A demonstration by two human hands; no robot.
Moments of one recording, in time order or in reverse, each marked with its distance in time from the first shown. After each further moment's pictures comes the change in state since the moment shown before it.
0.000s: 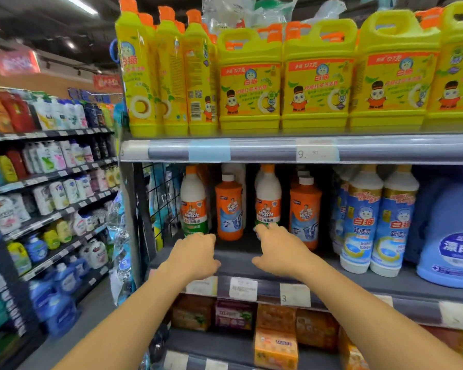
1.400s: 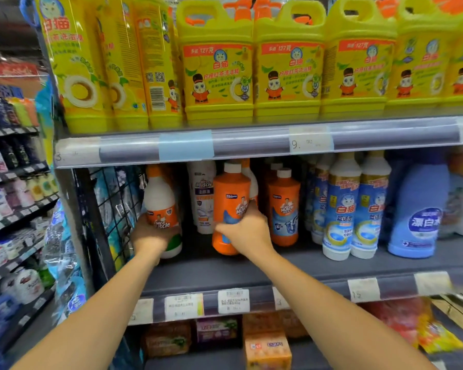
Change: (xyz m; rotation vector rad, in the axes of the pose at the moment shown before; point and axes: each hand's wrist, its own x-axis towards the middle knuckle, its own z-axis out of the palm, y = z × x) left_hand 0.121 -0.054 0.043 -1.128 0.511 -0.361; right_hand 0.070 -0.017 0.038 0.820 0.621 0.403
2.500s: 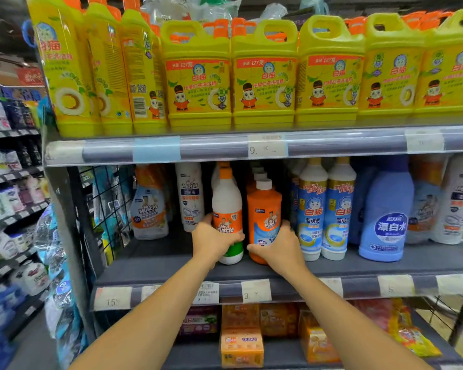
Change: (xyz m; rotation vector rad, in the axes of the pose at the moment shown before) left_hand -0.128 0.072 0.089 -0.086 -0.302 0.104; right_hand -0.006 0.078 -0.108 -0.235 0.002 0.048
